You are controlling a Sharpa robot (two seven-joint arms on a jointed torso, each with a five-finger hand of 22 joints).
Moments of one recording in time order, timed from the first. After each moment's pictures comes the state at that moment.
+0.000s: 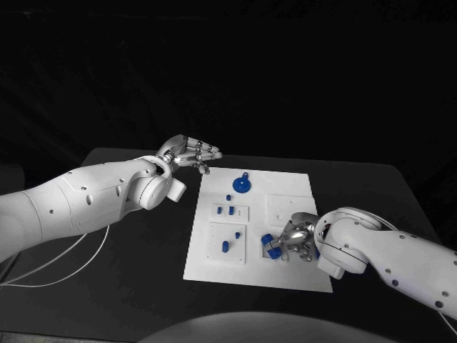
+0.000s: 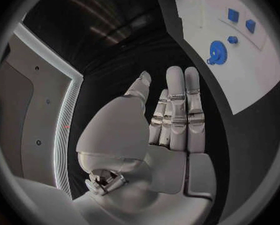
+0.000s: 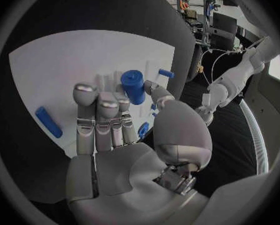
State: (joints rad) left arm 1.15 -0.71 -0.11 1.19 -0.32 -0.26 0.30; left_hand 1.35 -0.04 0.04 0.02 0.12 1.03 0.14 0.07 0.06 1.13 0.09 0.06 0.06 1.42 -0.01 0.69 0.34 0.09 1.31 -0.03 0.09 0.98; right arm 0.79 -0.73 0.21 1.55 -1.12 0.03 -0.68; right_hand 1.00 -0.11 0.33 -0.07 0.47 1.12 0.05 0.06 0.56 1.33 -0.04 0.85 1.30 1.45 -0.10 0.98 1.05 0.08 1.46 -0.12 0.67 1.26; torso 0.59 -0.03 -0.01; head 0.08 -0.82
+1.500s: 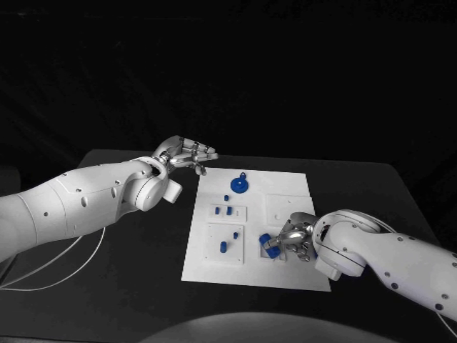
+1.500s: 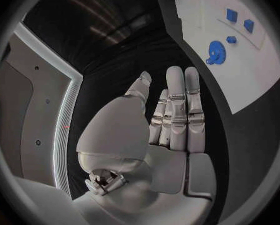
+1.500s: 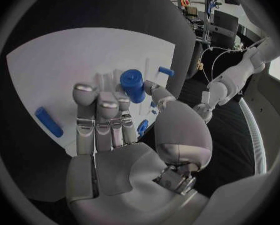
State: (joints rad) left arm 1.15 -0.71 -0.11 1.19 -0.32 -0.25 0.30; left_hand 1.35 -0.04 0.04 0.02 0.12 1.03 0.14 0.07 0.06 1.13 0.09 0.06 0.06 1.42 -0.01 0.69 0.34 0.09 1.31 -0.03 0.09 0.97; right arm 0.79 -0.74 0.19 1.57 -1.13 -0.03 -0.68; right_hand 0.95 -0.10 0.37 -0.11 0.52 1.18 0.04 0.06 0.47 1.34 -0.05 0.83 1.26 1.46 -0.11 0.97 1.05 0.07 1.47 -0.13 0.67 1.26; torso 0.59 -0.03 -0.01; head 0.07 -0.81
